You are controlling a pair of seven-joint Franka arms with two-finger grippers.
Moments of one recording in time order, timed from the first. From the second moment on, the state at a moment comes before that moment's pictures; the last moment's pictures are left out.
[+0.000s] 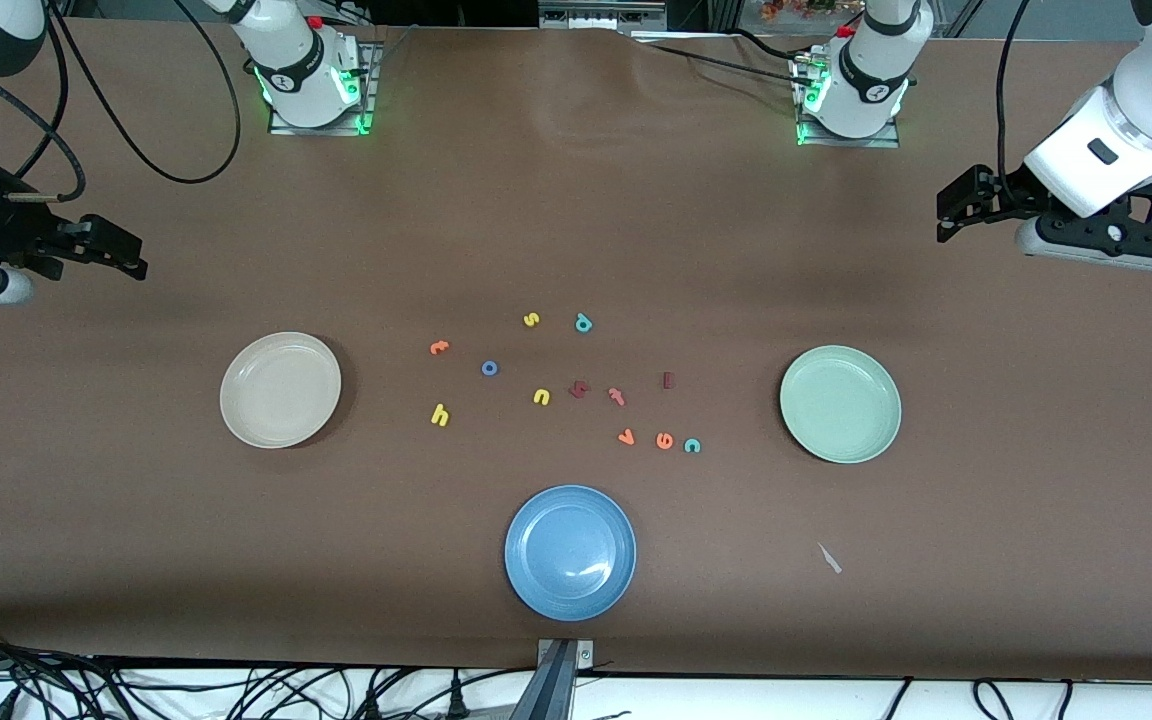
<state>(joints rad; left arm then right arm) 0.02 -0.02 -0.15 -1.63 -0.03 1.58 -0.02 0.01 0.06 0.01 -1.62 0.00 1.65 0.02</state>
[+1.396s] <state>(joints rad) 0.04 -0.02 -0.15 -1.63 -0.02 1.55 -0.02 0.01 0.06 0.01 -1.62 0.00 1.65 0.02</state>
